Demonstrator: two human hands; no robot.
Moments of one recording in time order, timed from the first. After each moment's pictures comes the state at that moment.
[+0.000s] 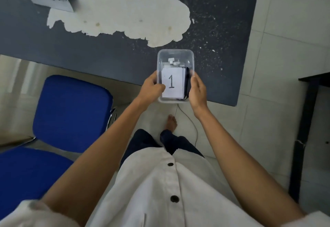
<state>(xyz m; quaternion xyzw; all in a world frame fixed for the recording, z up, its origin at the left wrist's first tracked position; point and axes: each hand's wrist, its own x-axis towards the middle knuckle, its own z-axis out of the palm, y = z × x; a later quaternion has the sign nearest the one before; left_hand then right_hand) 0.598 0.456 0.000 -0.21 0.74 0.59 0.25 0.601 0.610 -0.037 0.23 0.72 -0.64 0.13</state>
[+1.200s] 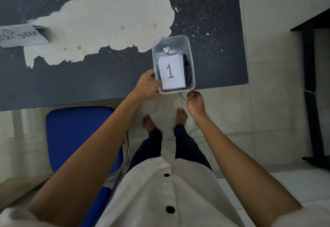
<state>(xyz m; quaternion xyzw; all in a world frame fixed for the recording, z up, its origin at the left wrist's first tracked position) 0.546 0.417 -0.008 -0.17 0.73 0.54 0.39 0.645 0.568 -0.100 0.44 0.67 -0.58 0.15</state>
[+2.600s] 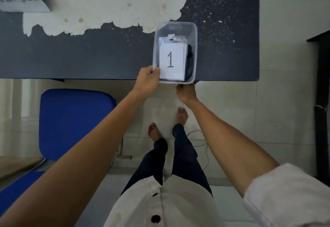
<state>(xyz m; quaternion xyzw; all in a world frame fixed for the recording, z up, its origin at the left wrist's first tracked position) 0.589 0.416 -0.040 -0.17 0.77 0.55 0.28 0.617 0.558 -0.166 0.27 0.80 -0.47 0.25</state>
